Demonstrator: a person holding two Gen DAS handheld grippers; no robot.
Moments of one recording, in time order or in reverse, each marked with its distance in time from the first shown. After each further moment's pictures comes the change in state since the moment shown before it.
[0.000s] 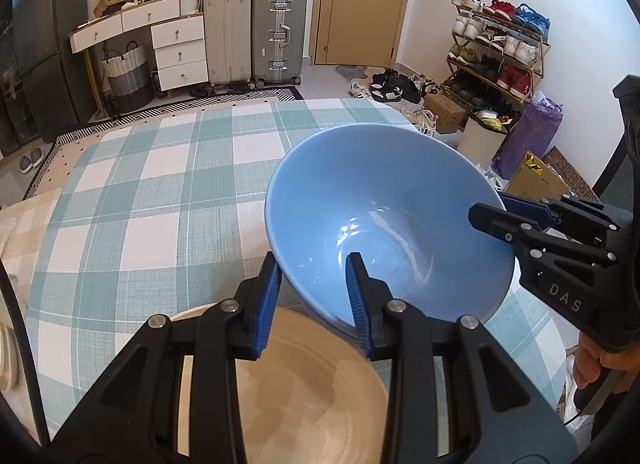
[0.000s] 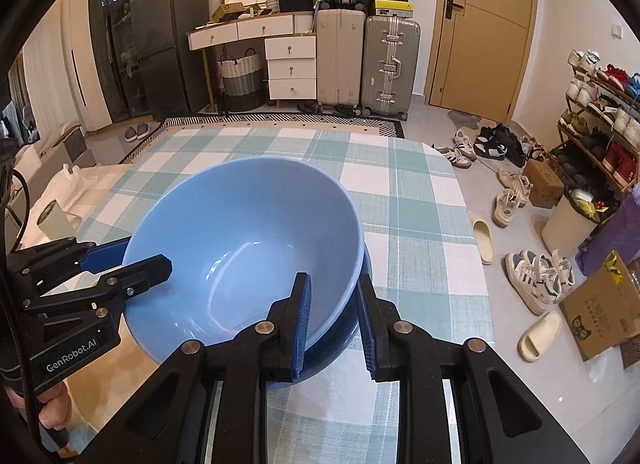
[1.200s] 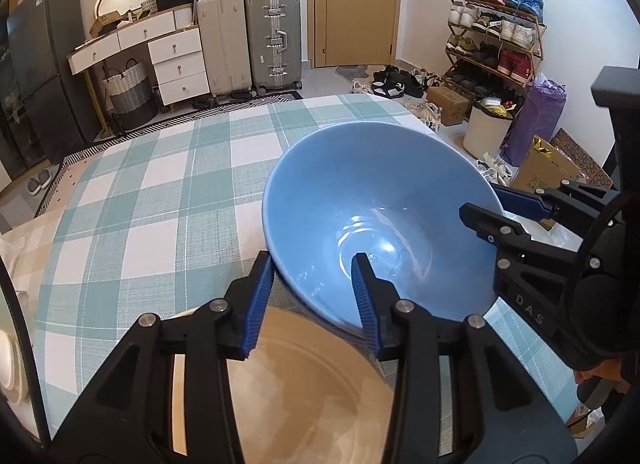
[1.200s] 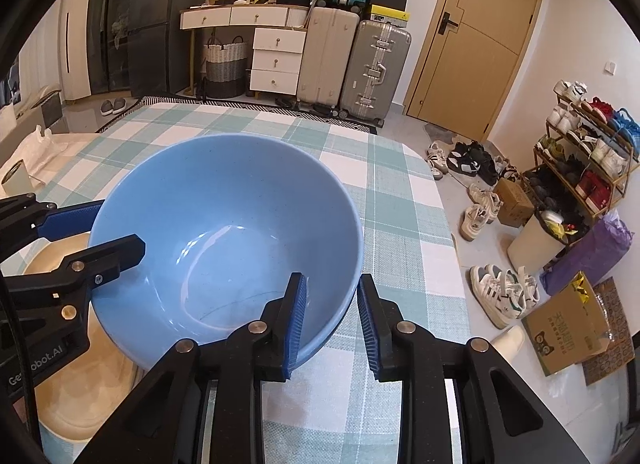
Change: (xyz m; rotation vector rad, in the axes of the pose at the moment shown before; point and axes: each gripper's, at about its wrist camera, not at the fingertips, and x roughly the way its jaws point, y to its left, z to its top) left arm 0.016 -0.019 -0.010 0.071 -0.013 0.043; right arm 0.027 0.017 -0.019 -0.095 -0.010 -0.151
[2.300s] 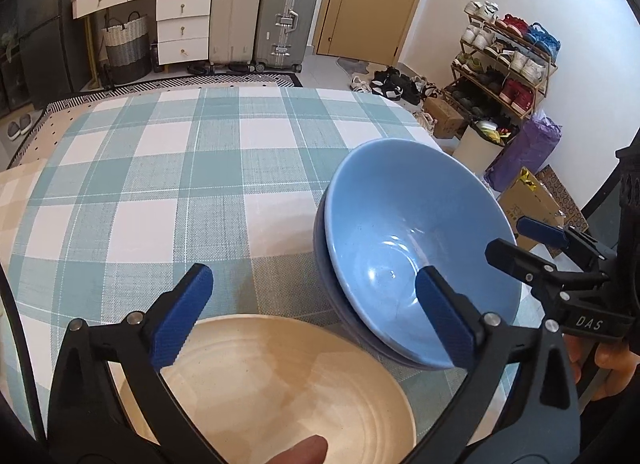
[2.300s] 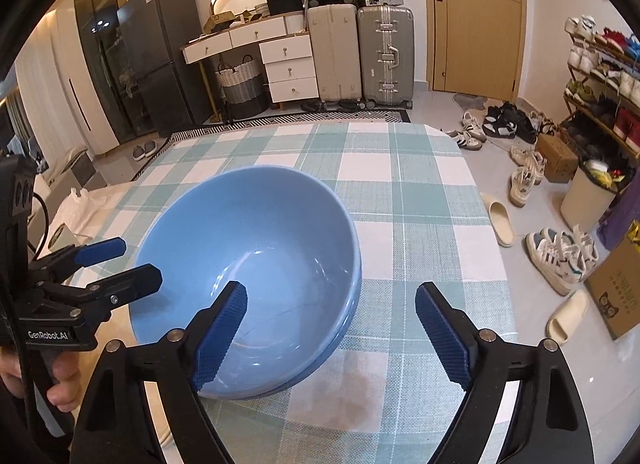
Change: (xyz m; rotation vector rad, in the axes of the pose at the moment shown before) left arm 0.024 0.062 0.012 -0.172 0.057 -0.111; right arm 0.007 -0.044 0.007 0.213 0.028 0.242
